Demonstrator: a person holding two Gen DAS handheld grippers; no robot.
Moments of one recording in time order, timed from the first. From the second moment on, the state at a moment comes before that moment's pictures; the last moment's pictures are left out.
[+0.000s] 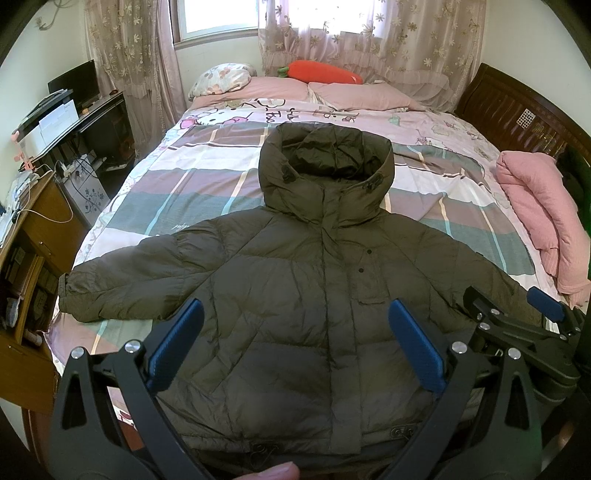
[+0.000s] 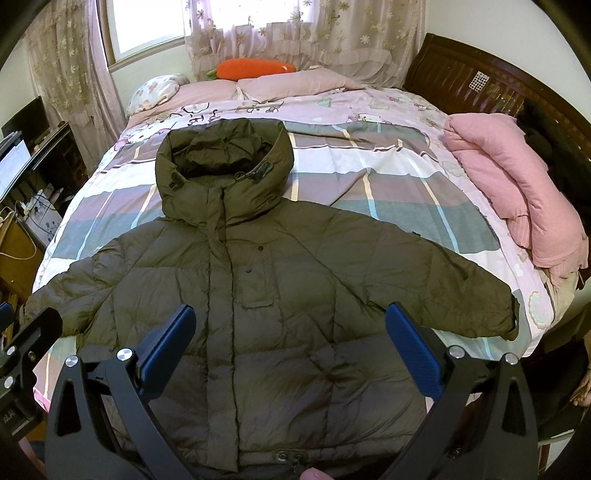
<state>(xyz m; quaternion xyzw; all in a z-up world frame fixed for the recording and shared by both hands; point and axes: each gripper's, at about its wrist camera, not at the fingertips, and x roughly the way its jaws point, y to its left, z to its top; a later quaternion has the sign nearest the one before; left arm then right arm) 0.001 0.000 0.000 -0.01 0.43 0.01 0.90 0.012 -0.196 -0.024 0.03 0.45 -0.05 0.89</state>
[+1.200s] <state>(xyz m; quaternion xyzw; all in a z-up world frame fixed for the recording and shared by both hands) 0.013 0.012 -0.015 0.00 0.43 0.00 0.90 0.011 -0.188 -0.041 0.03 0.45 -0.04 0.89</state>
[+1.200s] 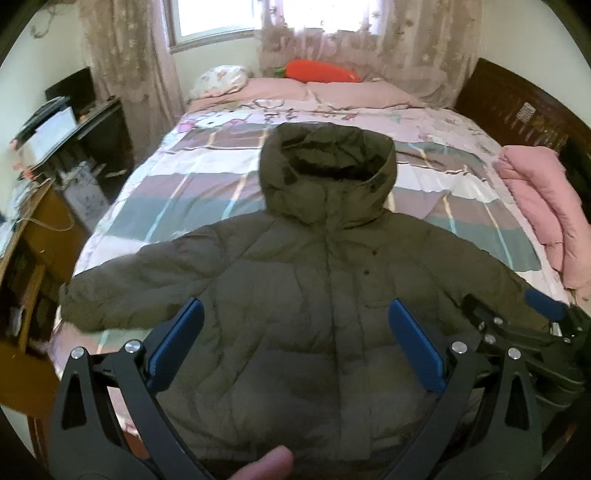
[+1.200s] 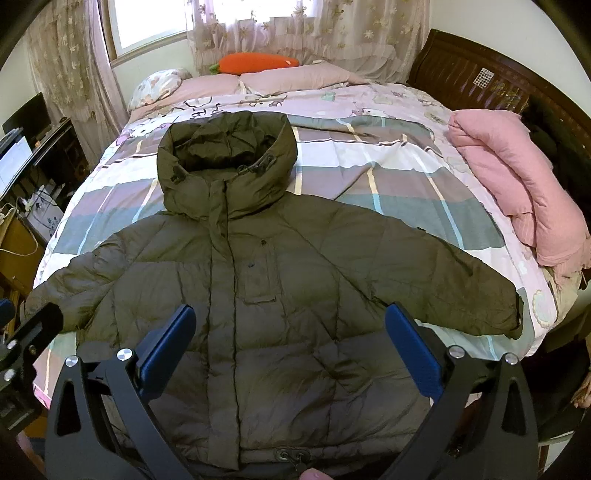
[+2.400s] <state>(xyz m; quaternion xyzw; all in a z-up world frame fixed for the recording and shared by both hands) 0.175 0.164 -0.149 -0.11 0.60 0.17 0.77 0.341 -0.170 -0.144 0.02 0.48 0.06 0.88</state>
